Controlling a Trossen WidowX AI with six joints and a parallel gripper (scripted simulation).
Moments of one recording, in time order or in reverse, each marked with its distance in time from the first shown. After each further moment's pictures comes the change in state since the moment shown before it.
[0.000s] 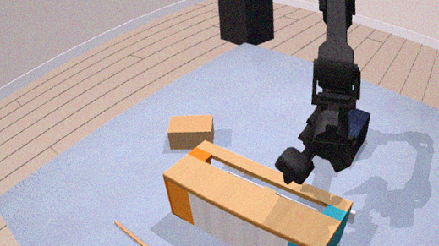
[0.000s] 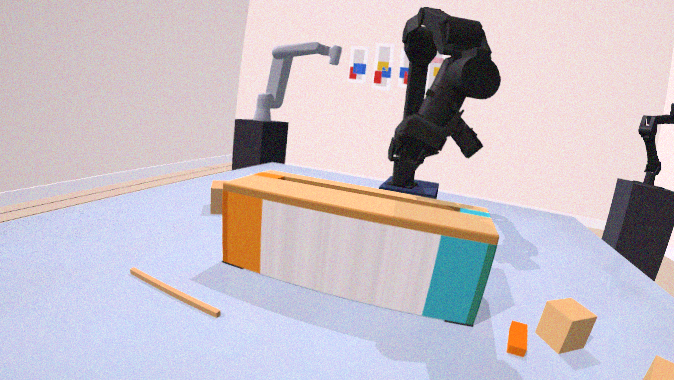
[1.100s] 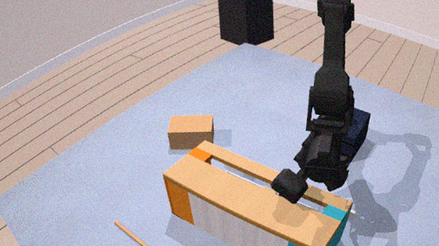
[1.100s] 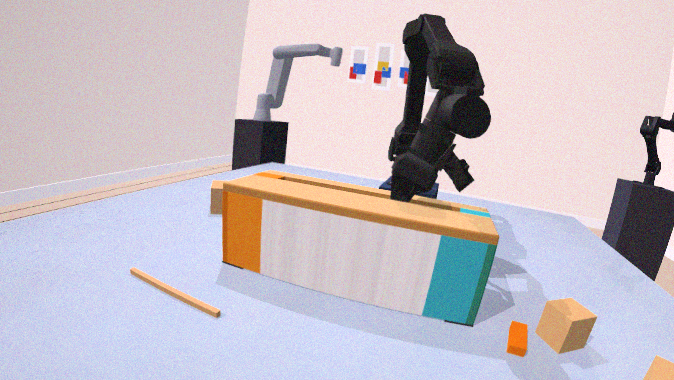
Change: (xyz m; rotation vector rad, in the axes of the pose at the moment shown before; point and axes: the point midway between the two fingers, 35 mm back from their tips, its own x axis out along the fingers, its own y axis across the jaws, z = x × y) arm 0.052 0.002 0.013 0.007 0.000 0.000
